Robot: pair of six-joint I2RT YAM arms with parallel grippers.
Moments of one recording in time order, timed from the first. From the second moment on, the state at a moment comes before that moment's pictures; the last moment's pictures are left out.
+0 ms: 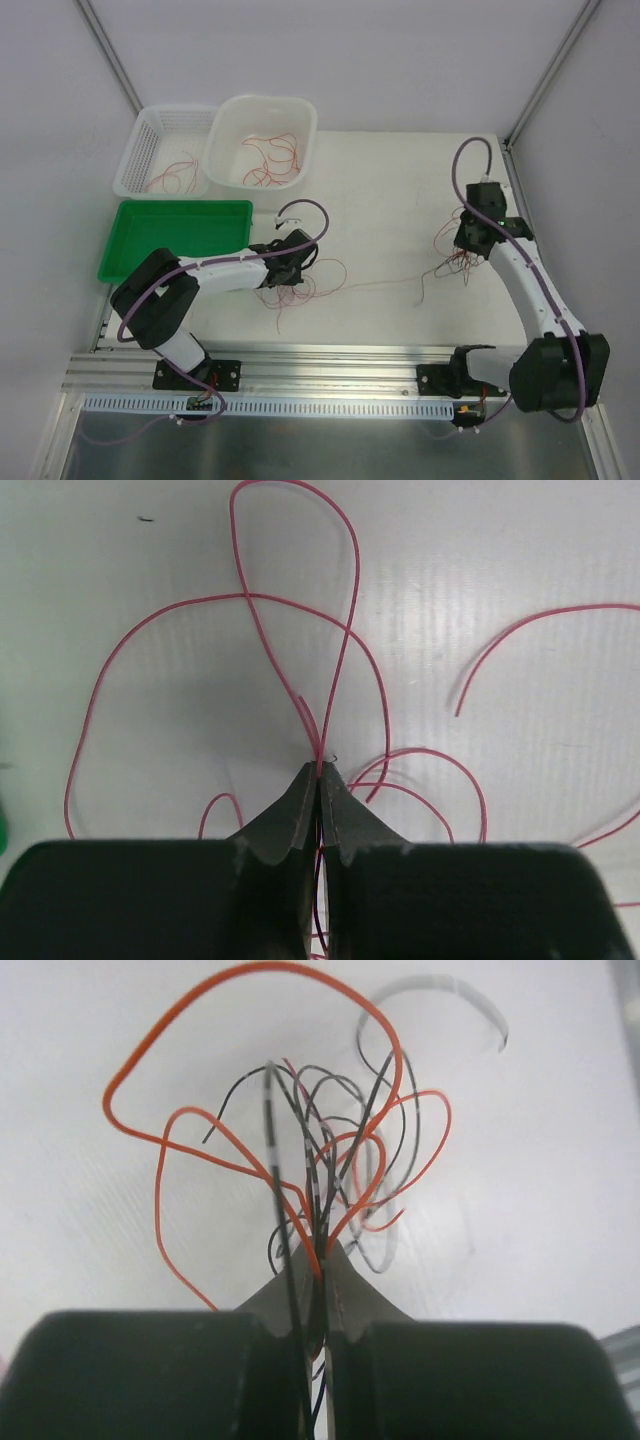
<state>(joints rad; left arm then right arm) -0.81 1.60 0.83 -0.33 -0.38 -0.67 0.16 1.24 0.95 -0.73 0.32 0.38</state>
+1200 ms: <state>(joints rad) -0.89 1.49 0.99 -0.44 -0.29 -0.62 0.09 1.35 1.03 -0.68 0.01 0.32</state>
